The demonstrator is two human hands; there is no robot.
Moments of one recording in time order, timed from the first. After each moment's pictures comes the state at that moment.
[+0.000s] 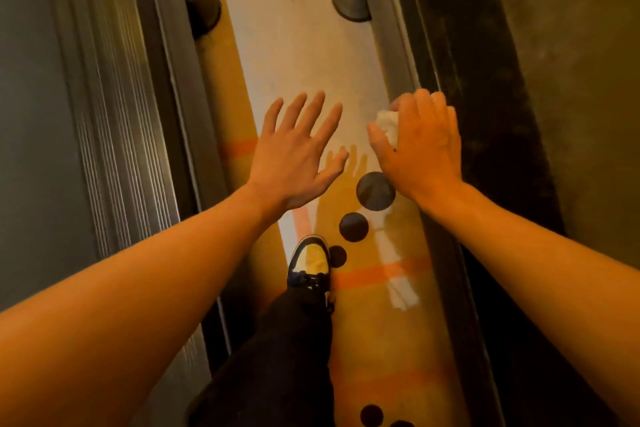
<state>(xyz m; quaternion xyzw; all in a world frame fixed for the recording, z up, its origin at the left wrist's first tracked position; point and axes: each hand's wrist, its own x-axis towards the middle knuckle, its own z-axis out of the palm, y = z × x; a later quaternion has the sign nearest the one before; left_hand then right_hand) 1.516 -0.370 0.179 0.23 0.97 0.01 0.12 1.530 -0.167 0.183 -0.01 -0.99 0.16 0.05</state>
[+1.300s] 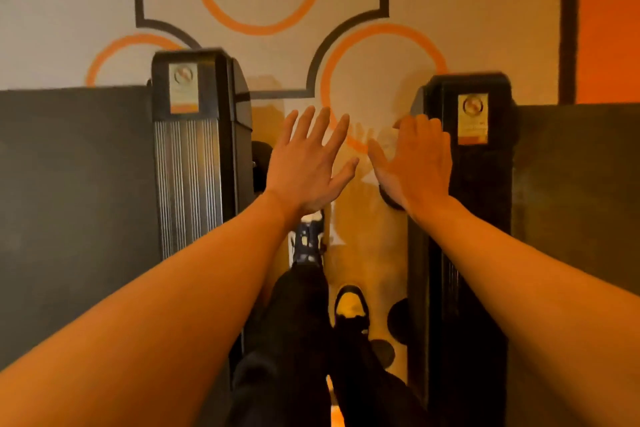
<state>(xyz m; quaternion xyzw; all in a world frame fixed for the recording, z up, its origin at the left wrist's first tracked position) 1.011 -0.448 0.276 0.12 0.98 0.04 0.17 0.991 -0.258 0.257 0.02 -0.99 0.14 -0.08</state>
